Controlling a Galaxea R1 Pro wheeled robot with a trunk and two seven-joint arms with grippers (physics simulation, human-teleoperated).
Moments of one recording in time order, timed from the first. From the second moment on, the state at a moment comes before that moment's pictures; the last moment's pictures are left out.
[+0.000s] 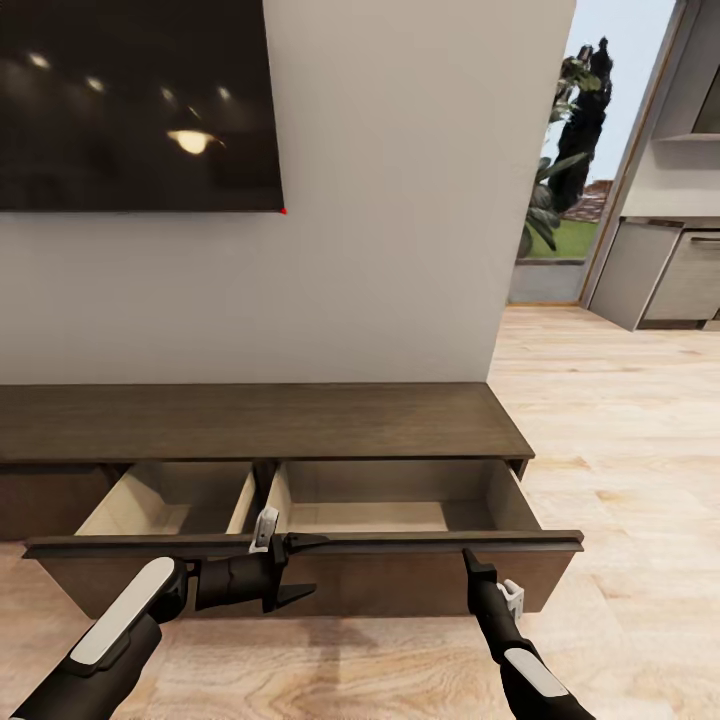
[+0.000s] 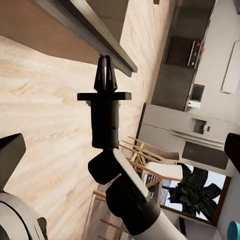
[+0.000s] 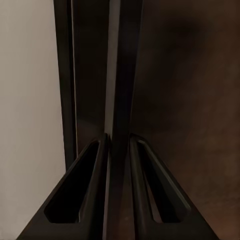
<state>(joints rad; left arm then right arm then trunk) -0.39 0.25 -0.31 -1.24 1.85 1.00 0.21 -0.49 0.01 0.00 -0.34 -1.48 -0.01 0.66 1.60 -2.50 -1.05</state>
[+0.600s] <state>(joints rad) -0.39 0.25 -0.31 -1.24 1.85 1.00 0.21 -0.49 0.01 0.00 -0.34 -1.48 -0.01 0.66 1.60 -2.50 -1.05</state>
